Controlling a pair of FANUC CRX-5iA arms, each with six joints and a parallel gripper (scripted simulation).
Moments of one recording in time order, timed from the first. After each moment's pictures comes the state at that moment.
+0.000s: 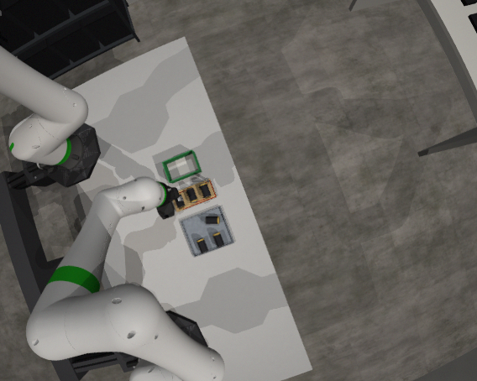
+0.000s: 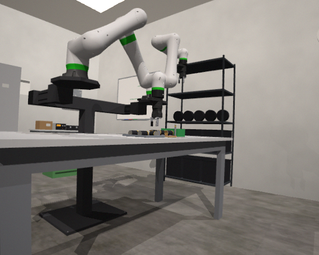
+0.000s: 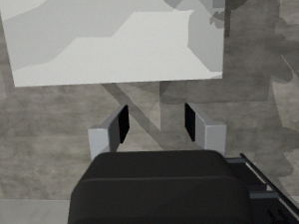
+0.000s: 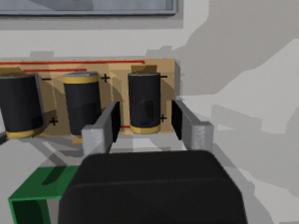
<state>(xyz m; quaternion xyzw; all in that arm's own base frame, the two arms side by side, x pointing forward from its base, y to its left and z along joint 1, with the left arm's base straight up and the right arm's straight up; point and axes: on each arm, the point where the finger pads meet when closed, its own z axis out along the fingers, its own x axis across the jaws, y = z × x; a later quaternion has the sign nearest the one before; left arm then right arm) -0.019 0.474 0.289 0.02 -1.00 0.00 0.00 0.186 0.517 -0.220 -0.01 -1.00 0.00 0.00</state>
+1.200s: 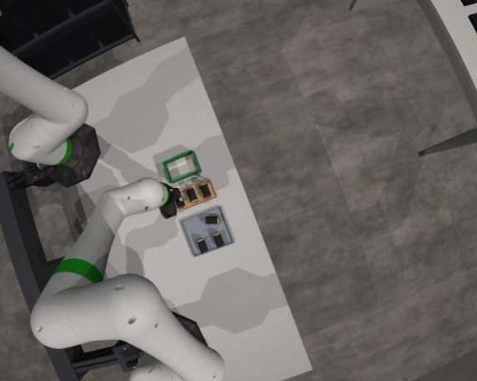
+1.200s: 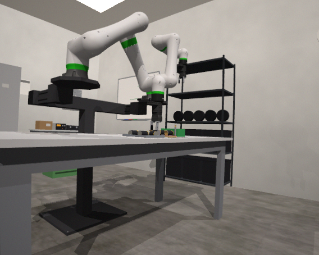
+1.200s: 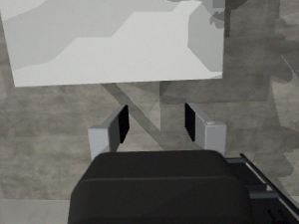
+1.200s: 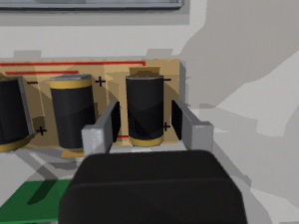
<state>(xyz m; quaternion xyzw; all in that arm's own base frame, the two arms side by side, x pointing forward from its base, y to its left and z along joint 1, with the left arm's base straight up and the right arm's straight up) -0.019 0.474 0.289 0.02 -1.00 0.00 0.00 0.186 0.517 -0.249 -0.01 -1.00 0.00 0.00</state>
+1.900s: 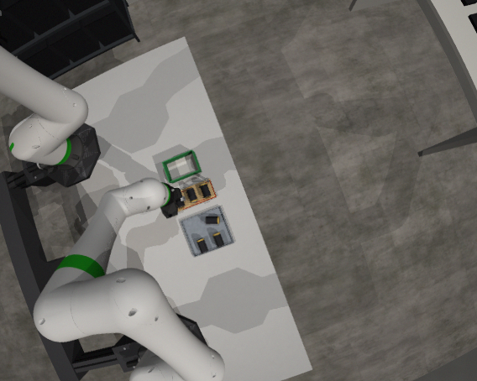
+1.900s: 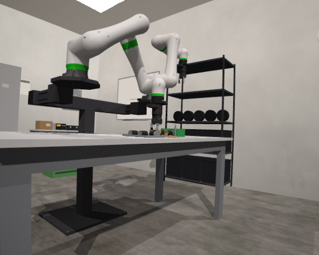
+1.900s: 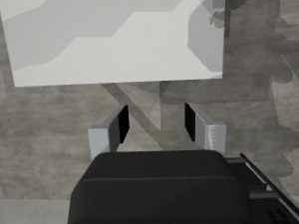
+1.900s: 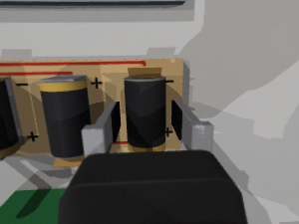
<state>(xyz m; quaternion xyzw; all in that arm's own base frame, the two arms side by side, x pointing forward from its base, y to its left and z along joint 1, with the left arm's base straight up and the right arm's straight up) -0.019 0.474 0.289 0.02 -1.00 0.00 0.00 0.186 0.517 -0.265 -0.01 -1.00 0.00 0.00</state>
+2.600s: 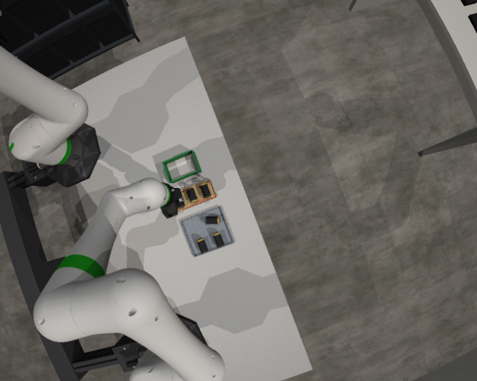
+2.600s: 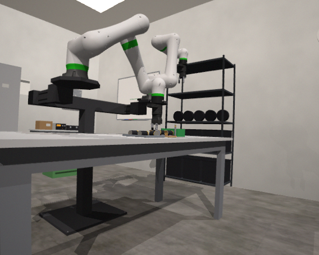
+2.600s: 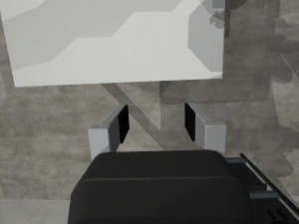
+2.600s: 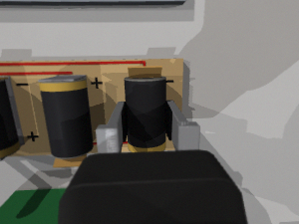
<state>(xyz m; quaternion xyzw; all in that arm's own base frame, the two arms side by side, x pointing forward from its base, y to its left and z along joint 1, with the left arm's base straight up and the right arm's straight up) -0.019 0.474 0.289 0.02 -1.00 0.00 0.00 0.186 0.517 -0.265 -0.01 -1.00 0.00 0.00</state>
